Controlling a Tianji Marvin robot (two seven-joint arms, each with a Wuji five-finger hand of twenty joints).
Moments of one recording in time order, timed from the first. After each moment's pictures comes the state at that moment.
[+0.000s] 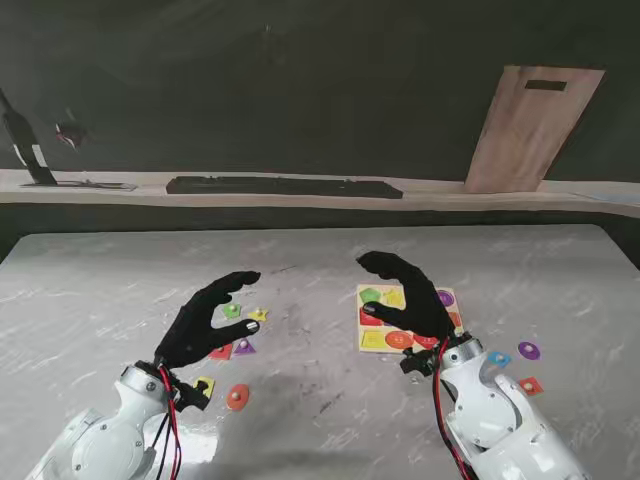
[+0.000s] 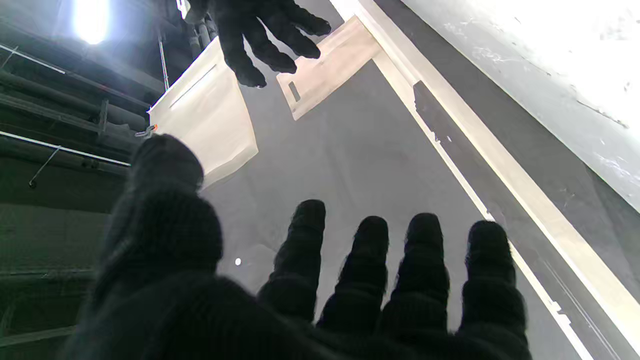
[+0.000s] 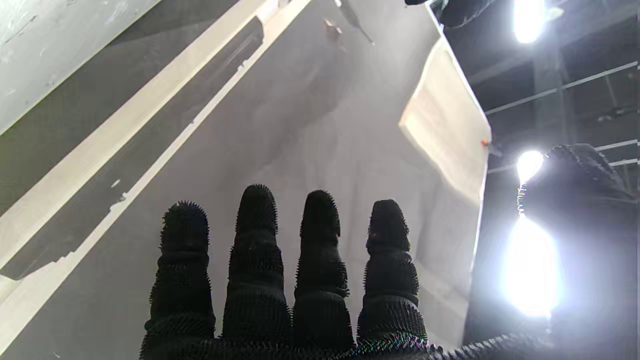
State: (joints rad) left arm 1.77 -1.15 -1.34 -1.75 0.29 -0.44 0.11; right arm -1.51 -1.19 1.24 -1.42 -0.32 -0.65 -0.25; left_hand 0.74 -0.34 0.07 -0.01 0.49 0.12 0.20 0.36 0.45 0.24 0.14 0.31 0.37 0.26 0.20 0.45 0.10 0.35 0.59 0.44; right_hand 0.24 -0.56 0.71 -0.09 0.33 -0.16 0.58 0.57 0.51 -0.01 0.62 0.34 0.62 0.10 0.28 0.43 0.24 0.25 0.74 0.42
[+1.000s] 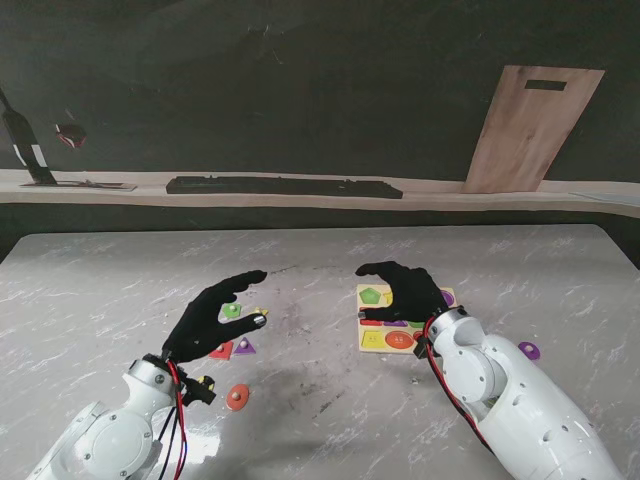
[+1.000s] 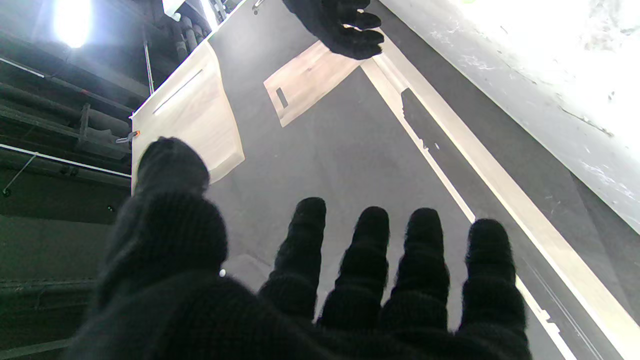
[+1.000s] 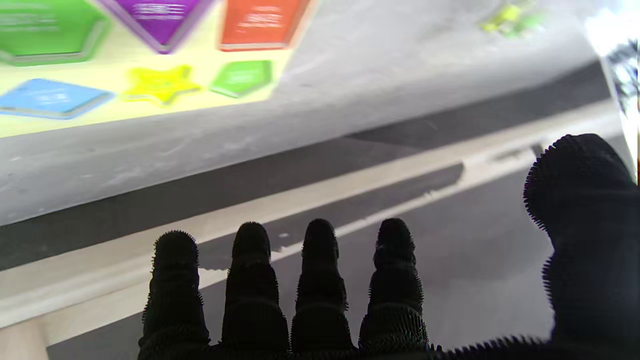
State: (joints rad) left arm 1.74 -1.15 -1.31 -1.74 0.29 -0.37 0.10; right arm -1.31 -1.11 1.09 -1.30 -0.71 -0.15 -0.12; left_hand 0.75 -0.32 0.07 -0.01 0.50 0.12 0.21 0.36 0.52 0.24 0.14 0.33 0.40 0.26 0.21 0.48 0.11 0.35 0.59 0.47; right_hand 0.25 -0.61 0.72 -0.09 0.23 -0.20 0.46 0.54 0.33 -0.01 0.48 0.27 0.41 0.13 0.14 0.35 0.09 0.31 0.62 0.34
